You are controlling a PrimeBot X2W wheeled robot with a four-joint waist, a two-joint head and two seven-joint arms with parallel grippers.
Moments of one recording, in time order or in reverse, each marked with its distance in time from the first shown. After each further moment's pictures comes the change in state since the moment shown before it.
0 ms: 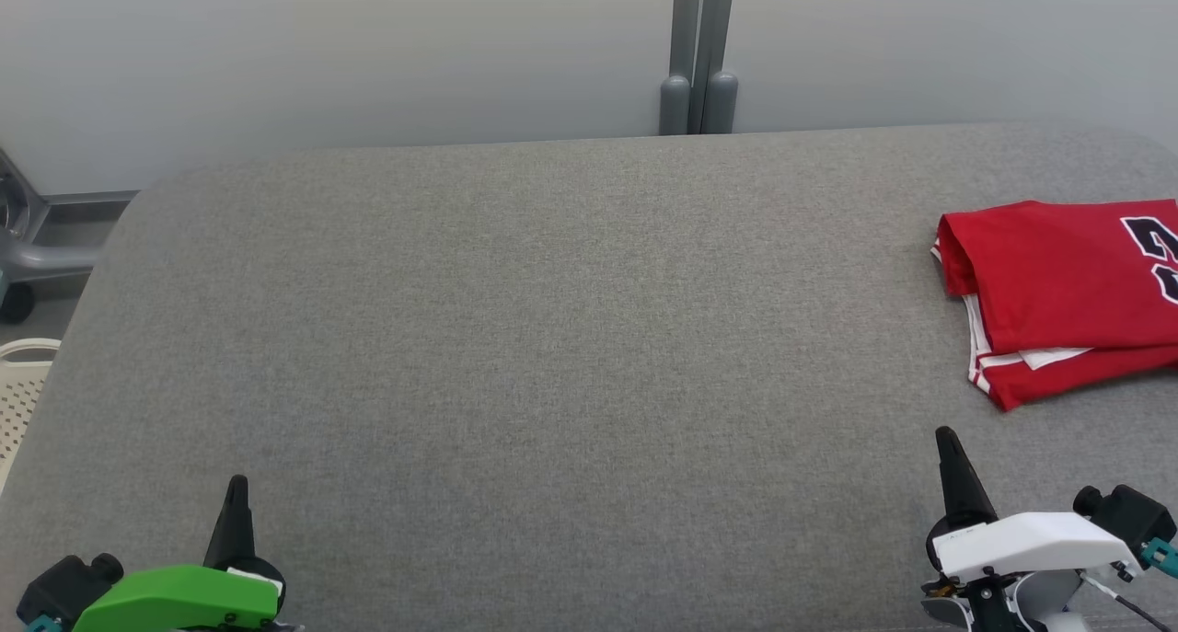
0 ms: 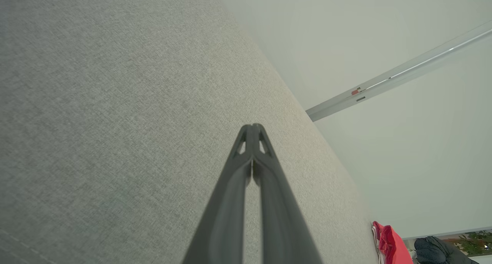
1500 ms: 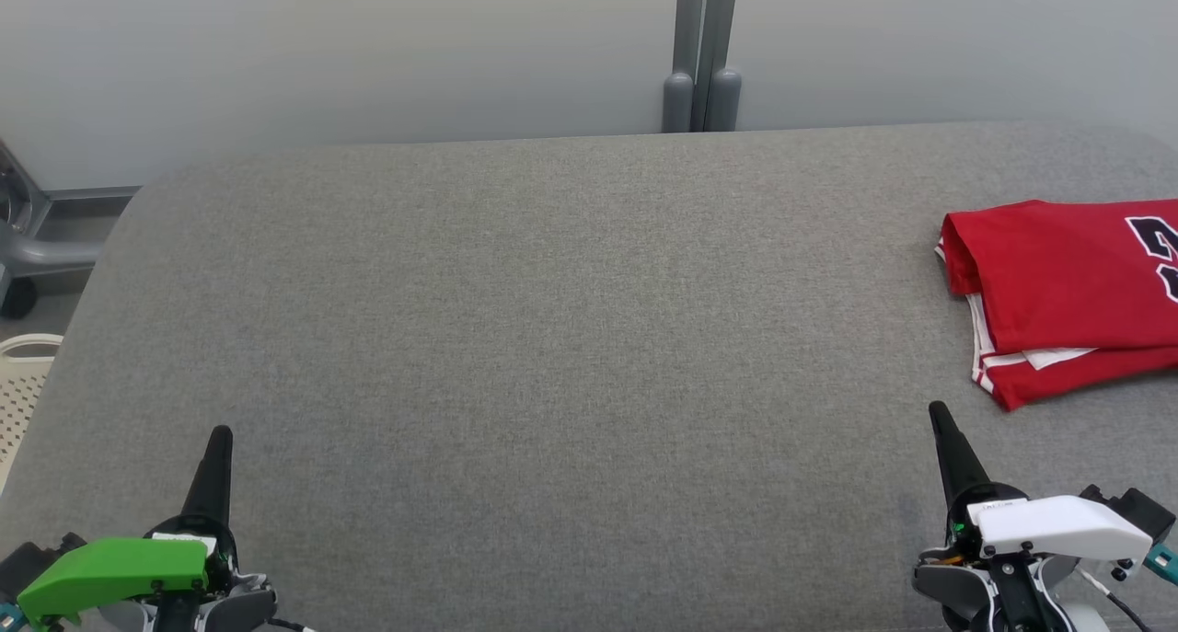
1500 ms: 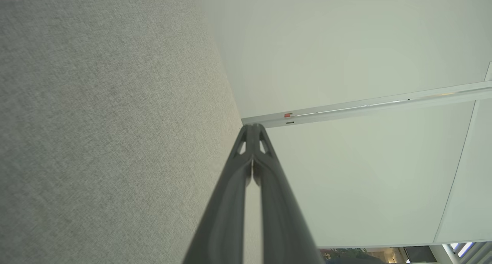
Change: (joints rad) left arm -0.057 -0.004 0.070 -0.046 -0.426 -0.016 0.150; right arm -0.003 -0.007 0.025 -0.088 0.458 0.000 0.062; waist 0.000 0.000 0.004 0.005
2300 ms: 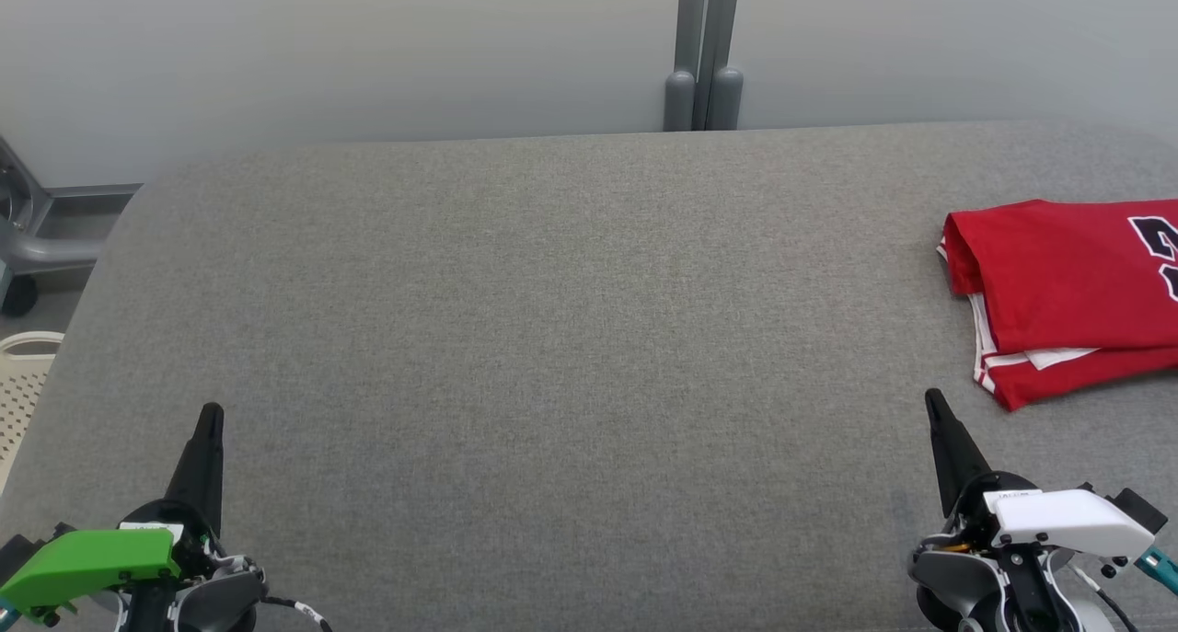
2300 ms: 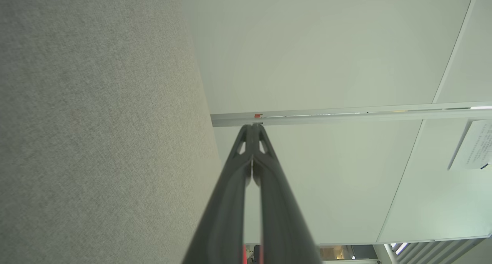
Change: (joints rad) left arm -0.023 -0.002 0.028 -0.017 -0.164 -0.003 0.060; right arm -0.004 -0.004 0.012 -0.033 0.174 0.000 0.021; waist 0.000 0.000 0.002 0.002
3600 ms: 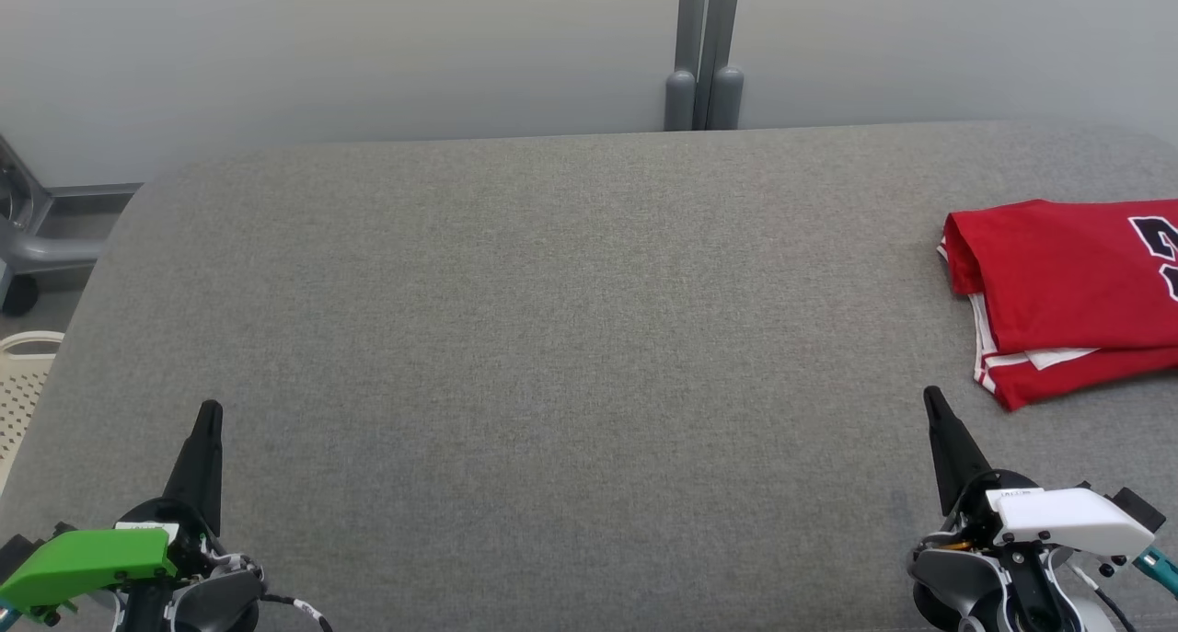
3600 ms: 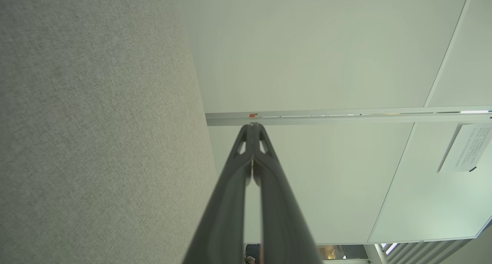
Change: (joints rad) left arm -0.002 -0.002 0.005 -0.003 -0.034 -0.002 0.010; right arm -0.001 -0.004 0.006 -0.007 0.039 0.000 0.005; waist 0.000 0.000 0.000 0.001
